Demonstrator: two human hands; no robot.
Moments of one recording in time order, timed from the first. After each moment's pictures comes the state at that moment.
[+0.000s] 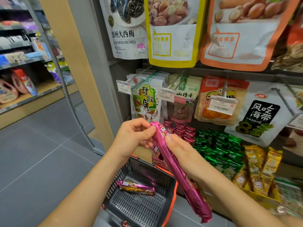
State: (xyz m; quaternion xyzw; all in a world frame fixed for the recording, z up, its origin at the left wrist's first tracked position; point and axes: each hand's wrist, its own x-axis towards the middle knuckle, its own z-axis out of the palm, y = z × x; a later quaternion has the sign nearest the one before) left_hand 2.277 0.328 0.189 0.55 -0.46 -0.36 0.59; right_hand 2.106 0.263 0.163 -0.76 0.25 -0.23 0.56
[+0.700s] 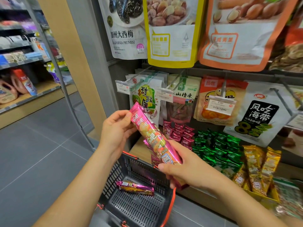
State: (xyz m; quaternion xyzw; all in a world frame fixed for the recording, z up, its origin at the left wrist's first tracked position) left_hand 2.295 0.324 0.194 0.53 -0.28 -0.31 0.74; right_hand 2.089 0.265 0.156 -0.72 0.21 -0.14 0.64
